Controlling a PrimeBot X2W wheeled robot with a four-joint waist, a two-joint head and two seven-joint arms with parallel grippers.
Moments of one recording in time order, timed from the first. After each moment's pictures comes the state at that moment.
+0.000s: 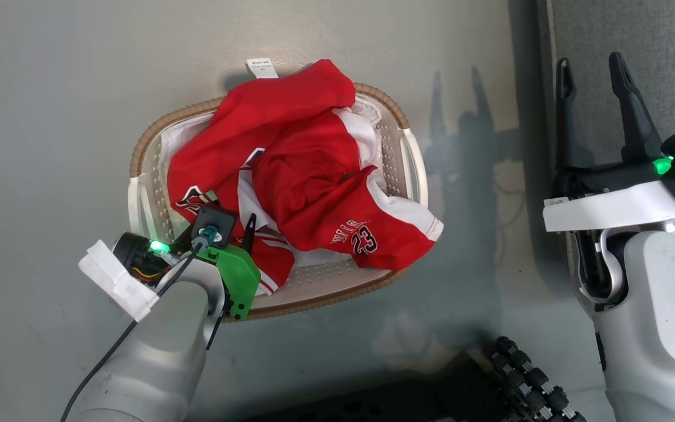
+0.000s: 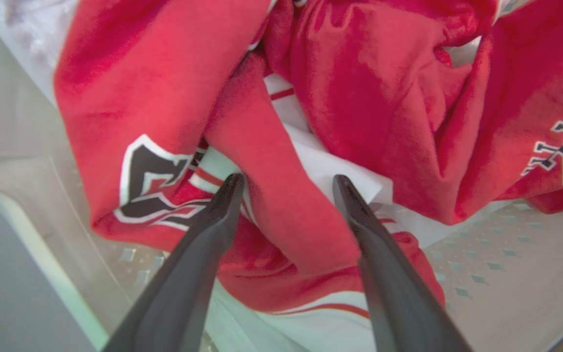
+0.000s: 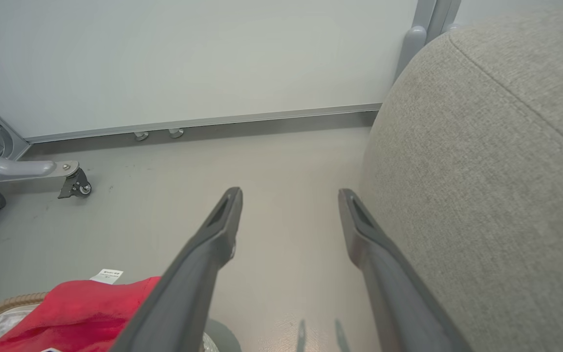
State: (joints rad) left arm -0.77 0.05 -0.59 1.20 -0.24 -0.05 -0.26; right arm -0.47 -0.05 -0.02 0.08 0.23 0.13 -0.26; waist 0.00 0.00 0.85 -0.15
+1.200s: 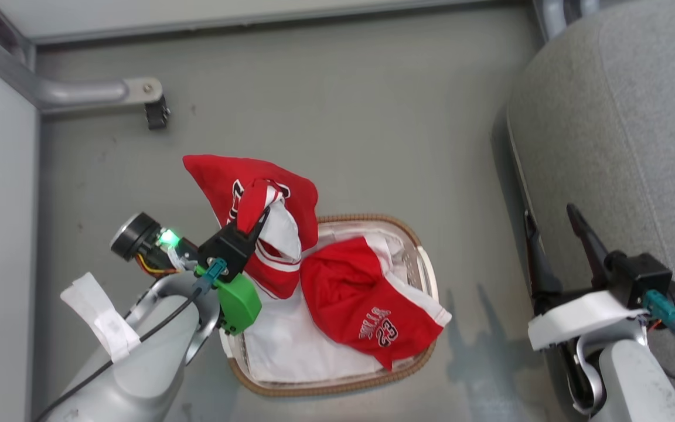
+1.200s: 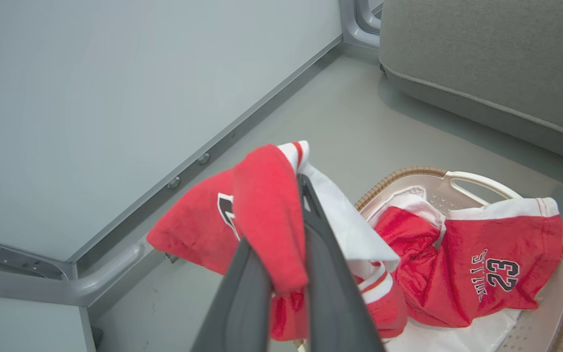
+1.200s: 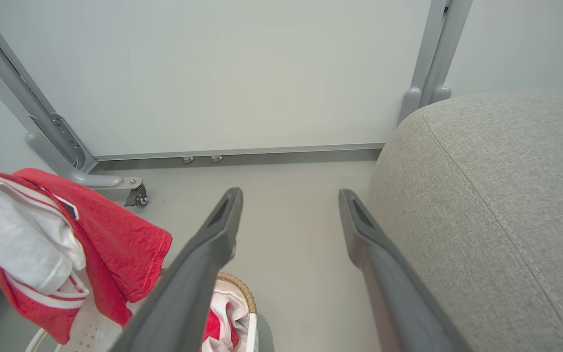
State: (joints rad) left arm -0.60 0.25 -0.68 0.67 -0.11 -0.12 -0.26; right arm -0.21 -0.05 -0.01 0.22 0.16 0.13 -0.26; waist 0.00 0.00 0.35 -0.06
